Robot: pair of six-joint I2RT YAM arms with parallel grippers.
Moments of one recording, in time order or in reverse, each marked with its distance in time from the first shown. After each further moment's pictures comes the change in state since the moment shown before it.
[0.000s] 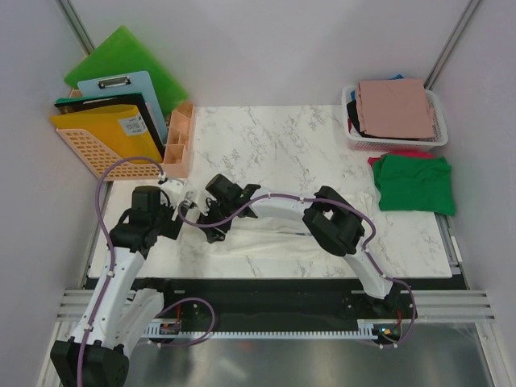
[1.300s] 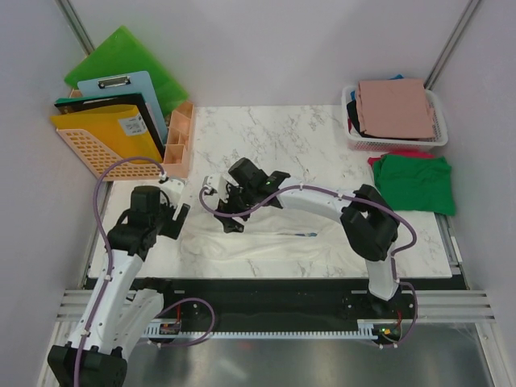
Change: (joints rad) left arm -0.029 -0.030 0.027 -0.026 0.017 -0.002; right arm -0.099 -0.308 -0.196 -0.066 -0.003 -0.115
